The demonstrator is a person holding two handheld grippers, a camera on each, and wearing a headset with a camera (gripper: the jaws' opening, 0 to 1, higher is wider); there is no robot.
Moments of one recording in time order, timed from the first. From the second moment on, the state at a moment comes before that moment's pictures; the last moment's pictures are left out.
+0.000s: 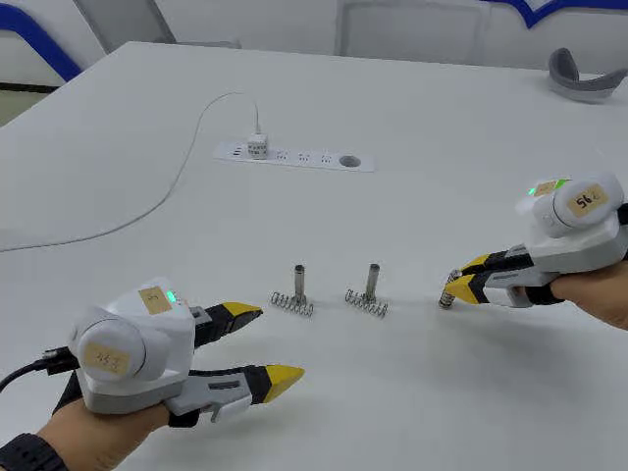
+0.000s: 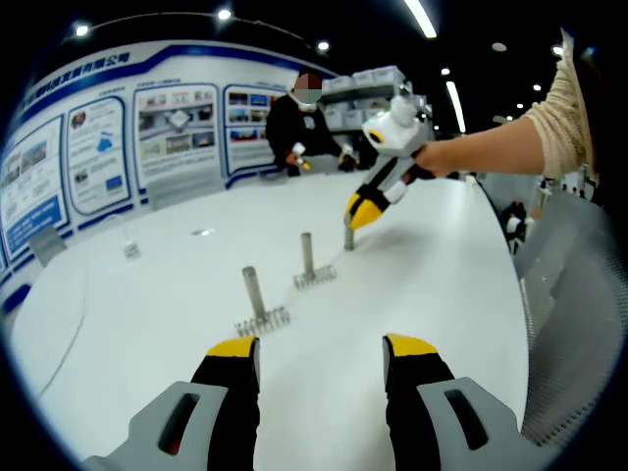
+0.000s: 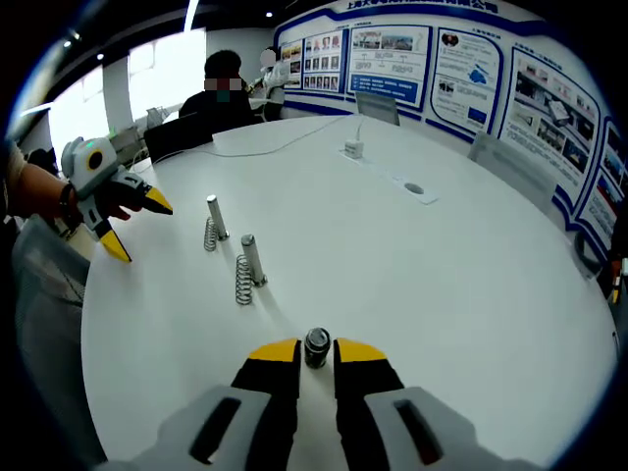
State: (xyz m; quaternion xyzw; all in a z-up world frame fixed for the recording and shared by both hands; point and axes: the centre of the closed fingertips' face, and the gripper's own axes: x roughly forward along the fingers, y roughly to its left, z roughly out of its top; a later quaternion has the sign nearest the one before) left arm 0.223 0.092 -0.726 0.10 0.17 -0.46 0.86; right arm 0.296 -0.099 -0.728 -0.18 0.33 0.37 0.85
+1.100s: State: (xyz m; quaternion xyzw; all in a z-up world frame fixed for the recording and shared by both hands) left arm 0.223 0.092 -0.724 0.10 0.16 -0.46 0.87; right arm 0.267 -0.096 -0.728 -0.17 0.33 0.37 0.85
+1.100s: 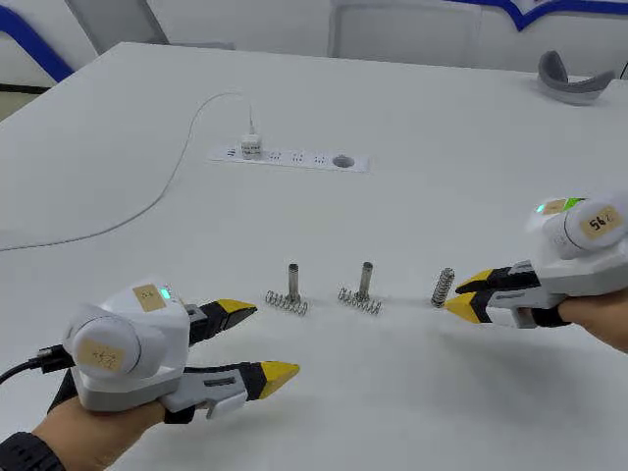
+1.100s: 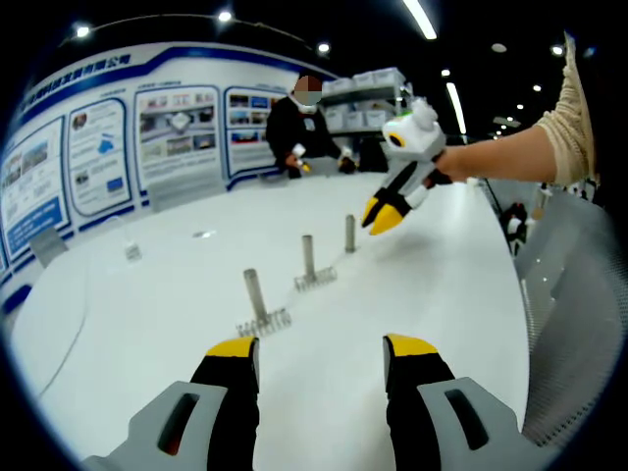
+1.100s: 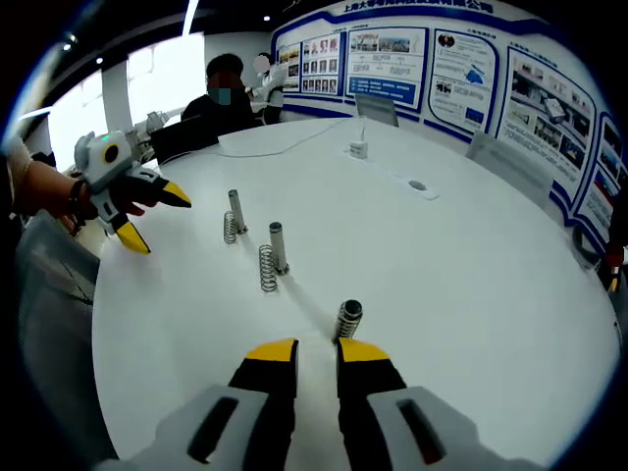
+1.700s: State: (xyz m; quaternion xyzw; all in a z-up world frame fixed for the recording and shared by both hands) left arm 0.222 0.091 -0.723 0.10 0.16 -0.46 0.87; right arm 0.265 -0.061 -0.730 -0.17 0.32 0.40 0.84
